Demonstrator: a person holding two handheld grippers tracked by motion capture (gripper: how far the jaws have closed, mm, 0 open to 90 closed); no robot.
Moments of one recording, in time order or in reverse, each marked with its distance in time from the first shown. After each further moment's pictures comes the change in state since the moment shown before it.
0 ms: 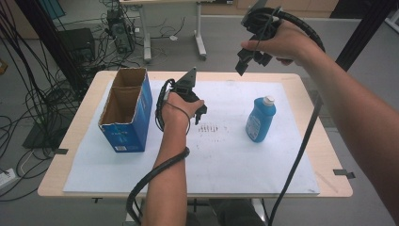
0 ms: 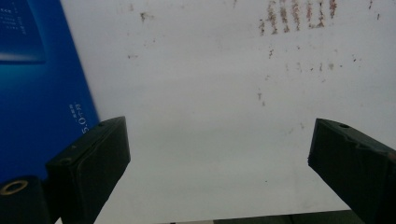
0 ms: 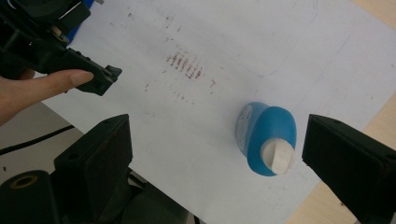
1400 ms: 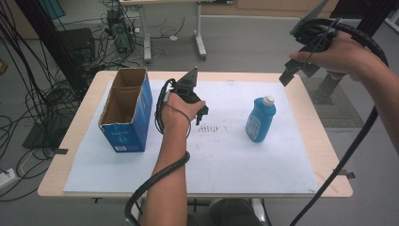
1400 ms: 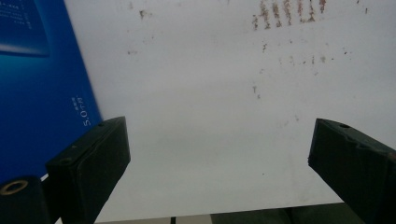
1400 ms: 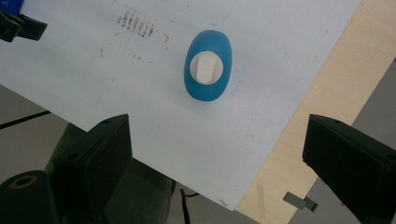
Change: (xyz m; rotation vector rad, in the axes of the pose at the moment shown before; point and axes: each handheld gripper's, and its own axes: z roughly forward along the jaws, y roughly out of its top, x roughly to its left) left arm -0.006 -0.012 -0.009 -0.026 0.006 0.010; right arm -0.063 -0.081 -0.020 0.019 -0.047 0.113
